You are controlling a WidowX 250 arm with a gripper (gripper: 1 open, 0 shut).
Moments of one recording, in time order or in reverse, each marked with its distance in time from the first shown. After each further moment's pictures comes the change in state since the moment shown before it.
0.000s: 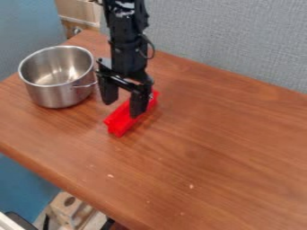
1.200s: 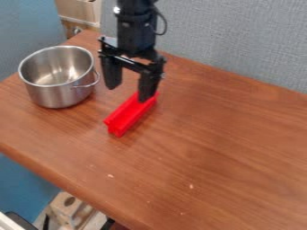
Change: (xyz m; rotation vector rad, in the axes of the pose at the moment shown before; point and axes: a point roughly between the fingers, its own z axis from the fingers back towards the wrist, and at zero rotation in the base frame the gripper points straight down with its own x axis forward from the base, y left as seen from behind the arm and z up) arm -0.014 -0.015 0.046 0.012 -0.010 0.060
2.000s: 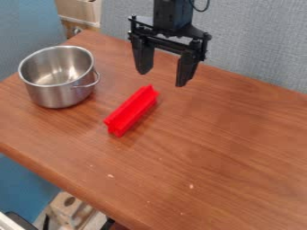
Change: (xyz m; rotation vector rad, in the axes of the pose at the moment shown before) arm 0.011 -0.056 0.037 -0.017 -0.007 0.072
